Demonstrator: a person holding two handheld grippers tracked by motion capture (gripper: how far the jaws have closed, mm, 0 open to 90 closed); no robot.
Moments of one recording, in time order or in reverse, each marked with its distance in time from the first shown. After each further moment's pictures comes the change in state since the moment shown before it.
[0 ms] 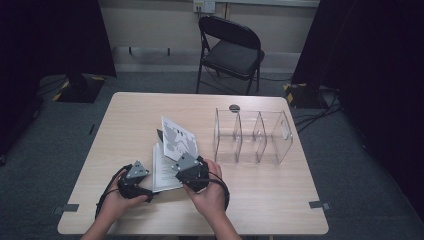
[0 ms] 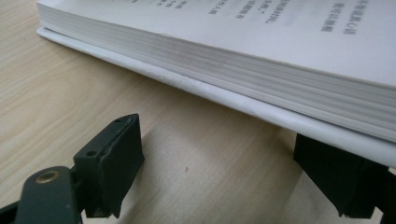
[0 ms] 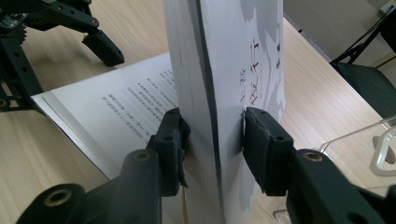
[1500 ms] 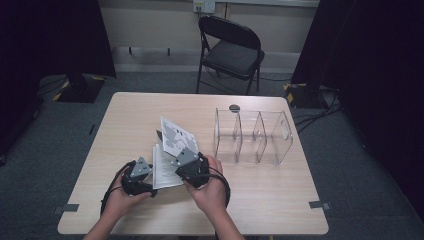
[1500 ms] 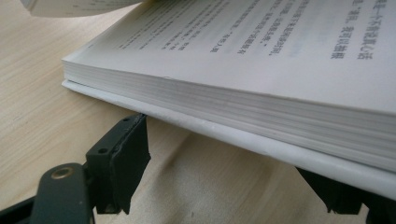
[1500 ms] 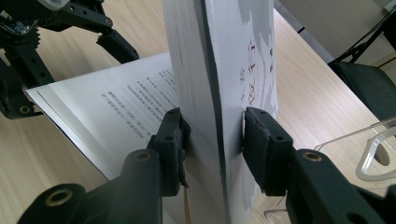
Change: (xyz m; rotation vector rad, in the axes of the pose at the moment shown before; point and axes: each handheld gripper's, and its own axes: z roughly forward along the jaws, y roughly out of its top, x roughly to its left) left arm -0.007 0.017 -0.001 -0.063 0.055 0.050; right arm -0.008 0.010 -0.006 0.019 0.012 -0.002
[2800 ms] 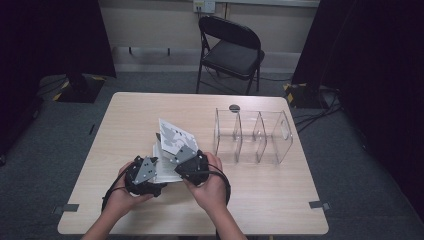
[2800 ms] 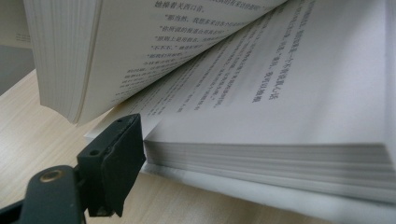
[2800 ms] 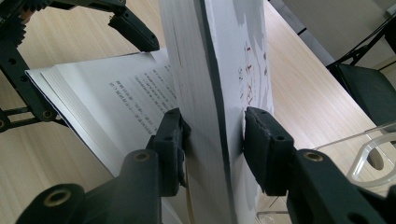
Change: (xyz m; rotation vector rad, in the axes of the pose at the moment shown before) left arm -0.016 0.025 -0.012 -0.101 0.053 0.236; right arm -0.005 0.007 -0.002 0.016 0.010 -0.028
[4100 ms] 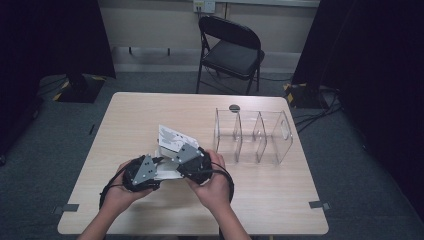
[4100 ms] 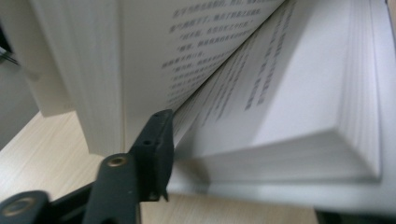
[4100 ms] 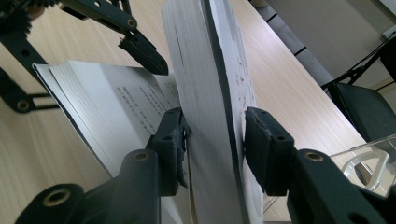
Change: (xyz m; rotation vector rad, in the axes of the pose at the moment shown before) left arm 0.001 0.024 -0.014 -0.029 -0.028 0.124; right arm -0.007 0.005 -0.015 -0.063 0.015 -0.042
